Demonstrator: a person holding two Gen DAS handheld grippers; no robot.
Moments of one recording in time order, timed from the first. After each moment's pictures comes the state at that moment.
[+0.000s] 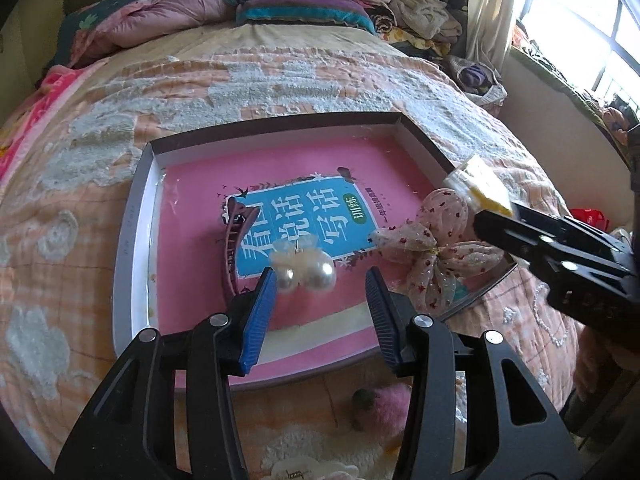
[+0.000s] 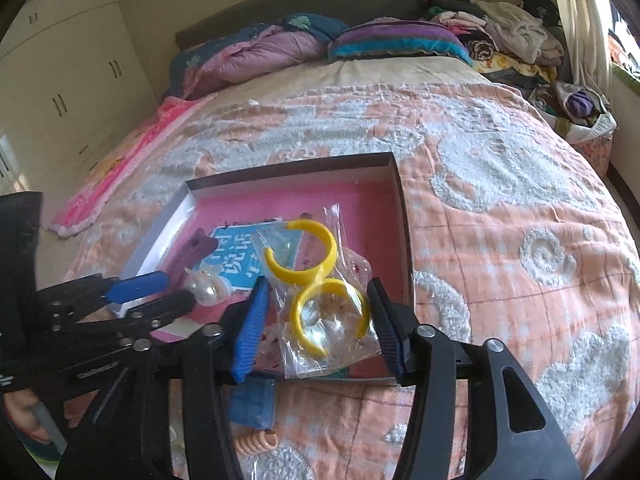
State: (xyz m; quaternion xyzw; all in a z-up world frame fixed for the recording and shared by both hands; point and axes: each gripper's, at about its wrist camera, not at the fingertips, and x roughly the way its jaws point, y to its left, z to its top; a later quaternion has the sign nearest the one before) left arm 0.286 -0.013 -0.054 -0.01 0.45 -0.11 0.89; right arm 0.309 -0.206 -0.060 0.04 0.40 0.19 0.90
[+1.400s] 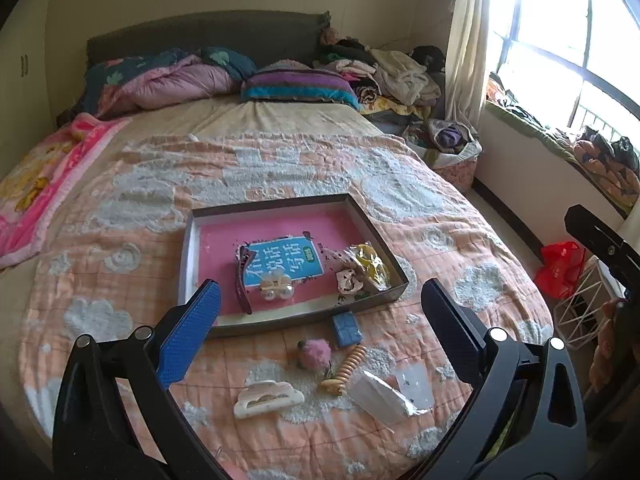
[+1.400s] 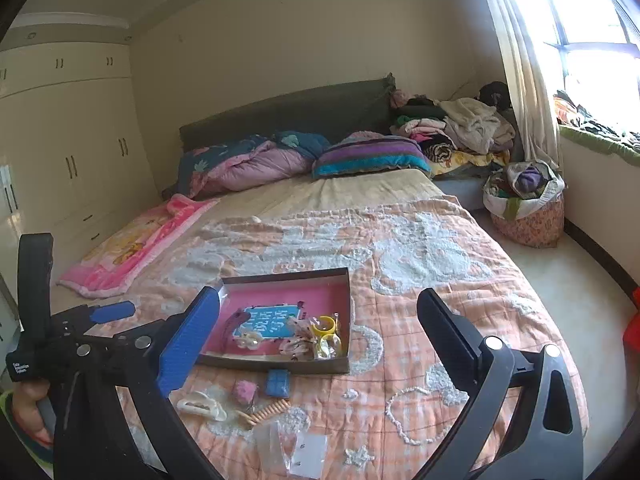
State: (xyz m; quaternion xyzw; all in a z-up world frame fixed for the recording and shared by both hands) left arm 0.161 -0.026 0.069 -0.02 0.33 -0.10 0.94; right arm 0.135 -0.280 0.086 0.06 0.21 0.15 0.96
